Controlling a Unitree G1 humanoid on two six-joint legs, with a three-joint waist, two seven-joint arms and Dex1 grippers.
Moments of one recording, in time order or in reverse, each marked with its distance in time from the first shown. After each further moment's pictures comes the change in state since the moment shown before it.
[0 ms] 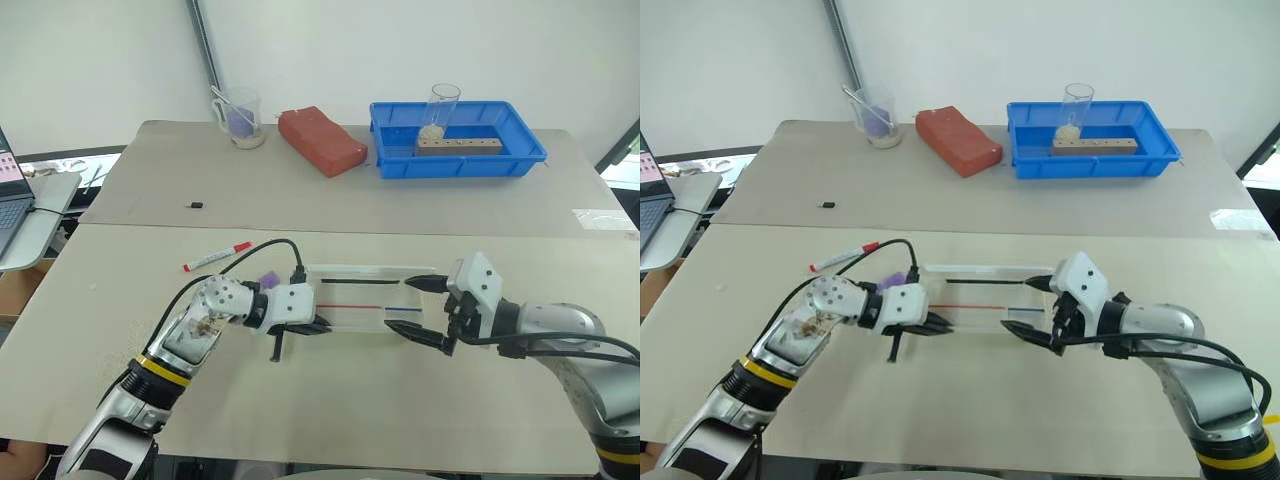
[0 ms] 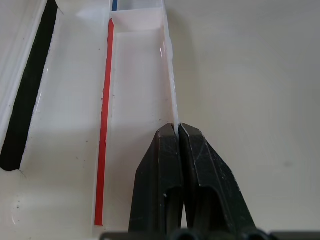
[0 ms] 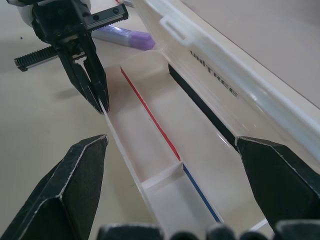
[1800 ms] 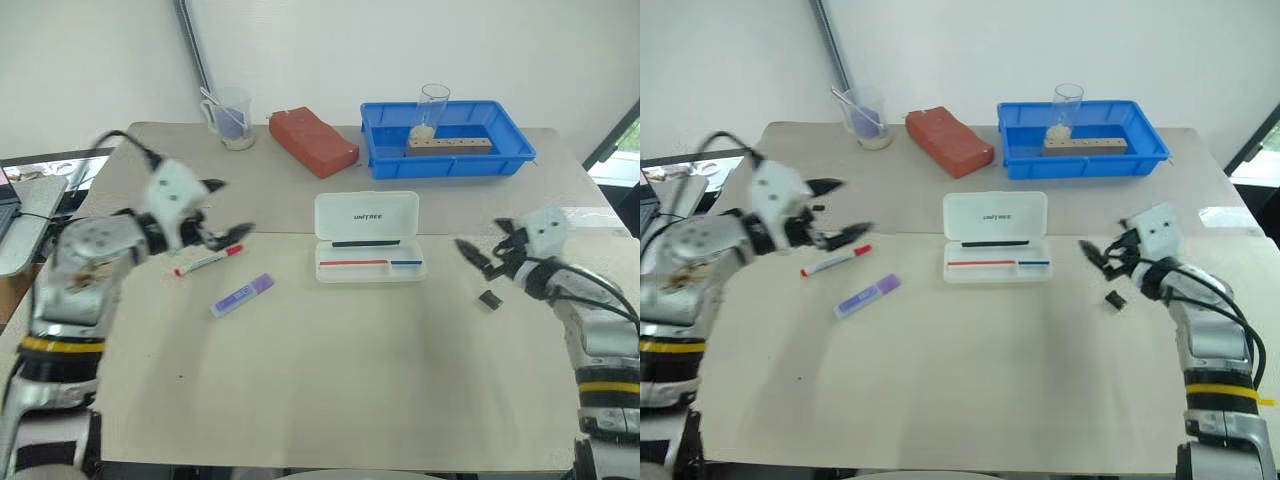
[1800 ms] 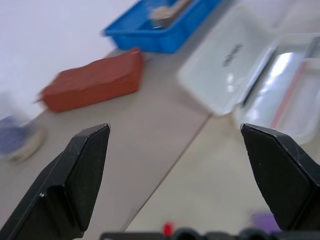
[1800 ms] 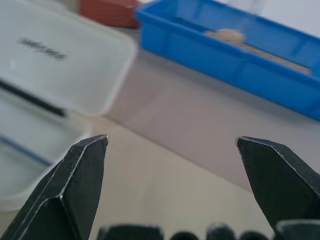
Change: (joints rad) left arm -0.152 0.168 0.342 0.048 -0.253 0.162 0.340; right arm -0.211 0.076 -0.118 0.625 -0.186 -0.356 -0.195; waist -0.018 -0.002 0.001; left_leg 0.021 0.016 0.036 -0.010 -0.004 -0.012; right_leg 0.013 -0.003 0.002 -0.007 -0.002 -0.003
